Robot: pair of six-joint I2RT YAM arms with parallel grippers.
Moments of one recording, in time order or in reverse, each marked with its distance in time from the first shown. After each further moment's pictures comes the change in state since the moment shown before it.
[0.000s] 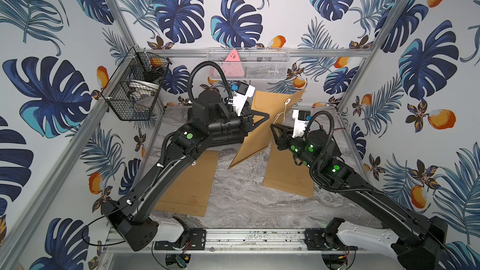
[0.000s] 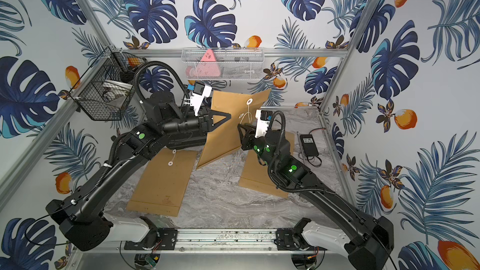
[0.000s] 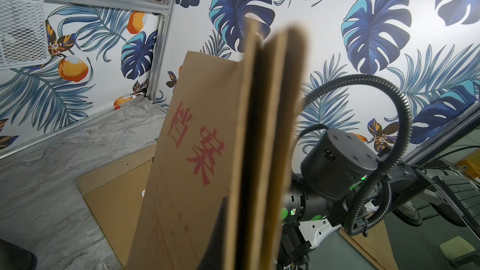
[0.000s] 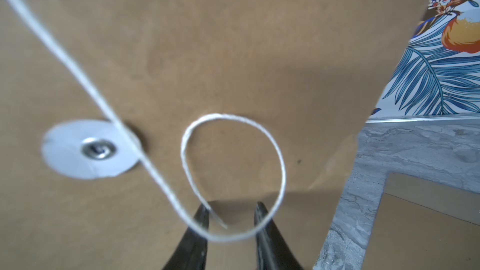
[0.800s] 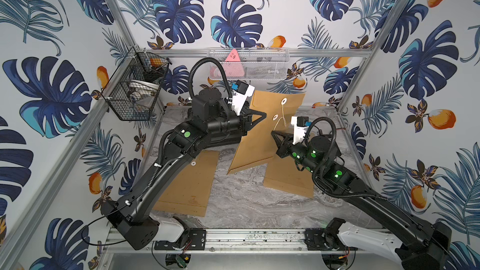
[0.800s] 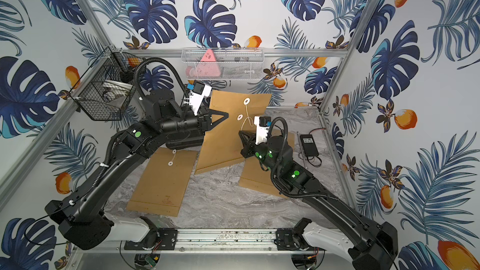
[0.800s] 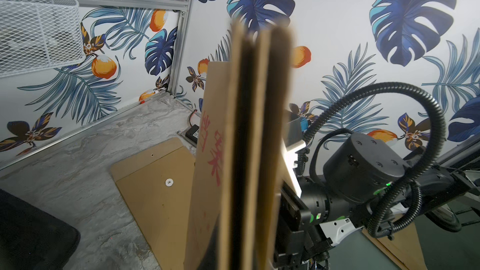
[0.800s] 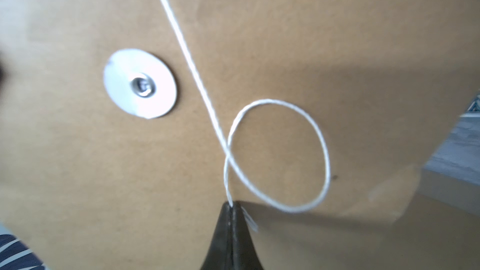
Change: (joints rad) left arm 0.006 0.014 0.064 -0.126 -0.099 0.103; right arm 0.014 -0.076 -0.095 -0.002 -0.116 -0.012
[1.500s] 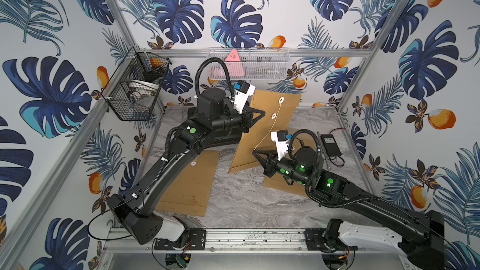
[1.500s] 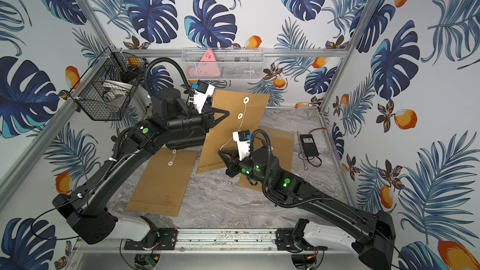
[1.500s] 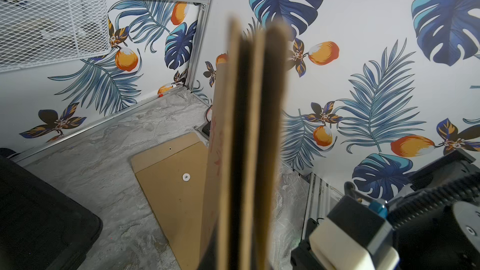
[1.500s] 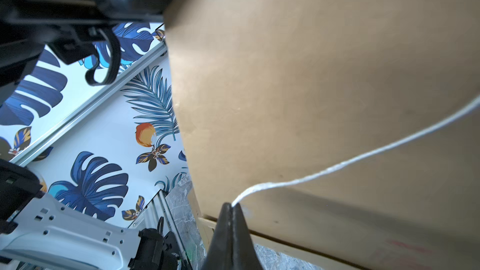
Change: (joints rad) left arm 0.016 0.047 0.001 0.010 -0.027 0.003; right arm 0.244 0.047 0.000 -0.005 -0.034 0.058
